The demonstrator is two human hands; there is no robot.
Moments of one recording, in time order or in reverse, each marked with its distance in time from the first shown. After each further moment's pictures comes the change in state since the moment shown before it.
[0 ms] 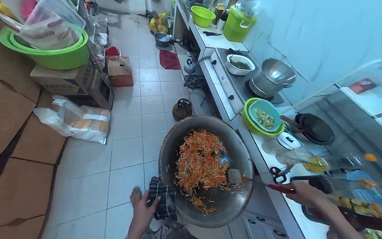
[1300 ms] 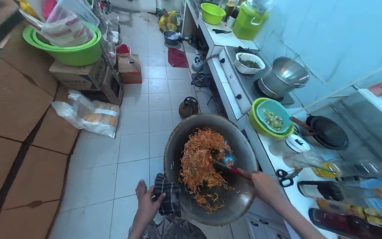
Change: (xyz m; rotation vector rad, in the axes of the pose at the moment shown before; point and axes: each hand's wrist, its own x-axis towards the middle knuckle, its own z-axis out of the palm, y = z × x) left_hand -0.003 -0.002 -0.001 0.011 -0.018 -0.009; right_hand -0.036 -0.173 -0.007 -0.141 0.225 -0.264
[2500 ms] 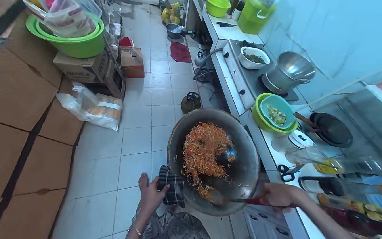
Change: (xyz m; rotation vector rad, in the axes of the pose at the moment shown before) left_hand -0.003 0.002 -0.002 0.132 -0.024 0.023; right_hand -0.029 0.025 -0.014 0.252 -0.717 -0.004
